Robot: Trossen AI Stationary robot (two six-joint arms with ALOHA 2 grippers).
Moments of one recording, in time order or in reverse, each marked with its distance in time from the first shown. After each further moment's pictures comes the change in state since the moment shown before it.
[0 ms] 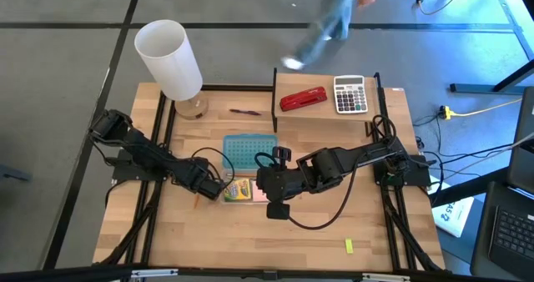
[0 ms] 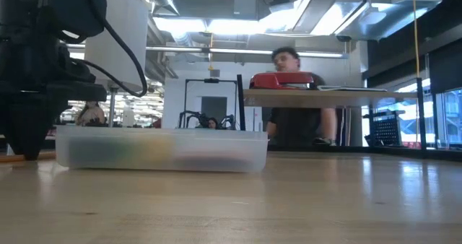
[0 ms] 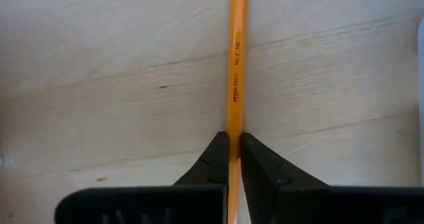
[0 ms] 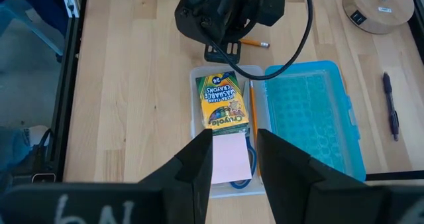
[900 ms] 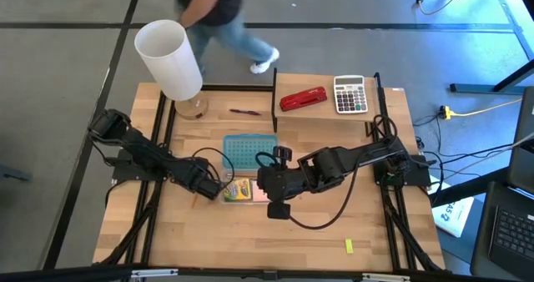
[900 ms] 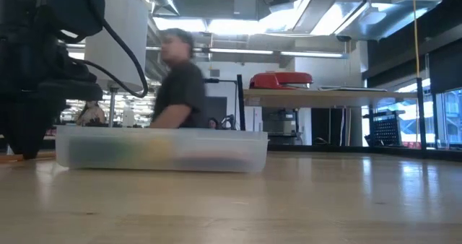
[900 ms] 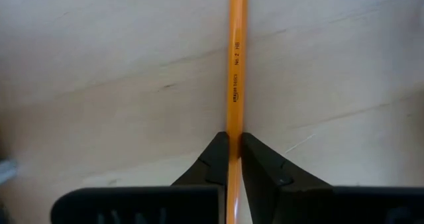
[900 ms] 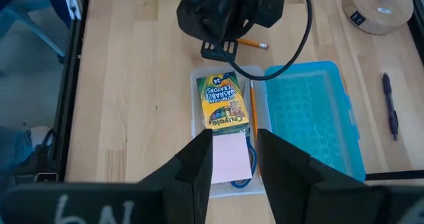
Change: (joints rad) left arm 0.000 -0.022 -0.003 -0.007 0.004 0.074; right arm 0.002 -0.007 0.000 -0.002 -0.002 0.001
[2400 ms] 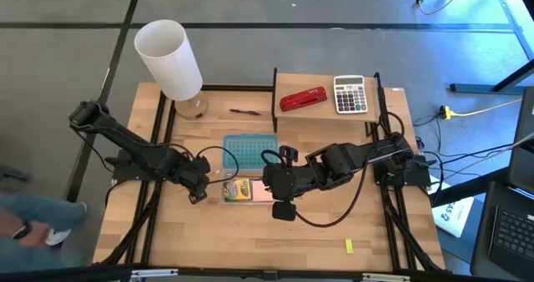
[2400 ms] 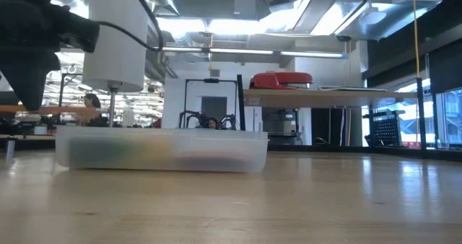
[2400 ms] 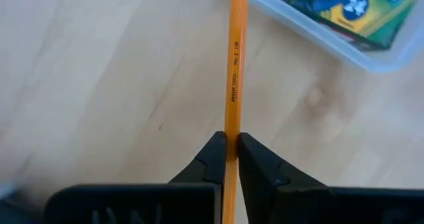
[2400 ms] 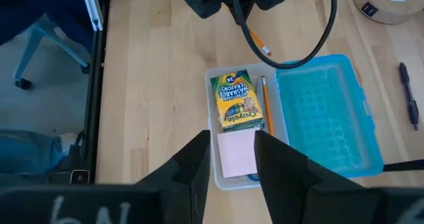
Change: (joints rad) left arm -0.023 -0.305 0.019 -0.101 -0.028 0.773; right arm 0.007 -0.042 0.001 -0.020 -0.052 0.078
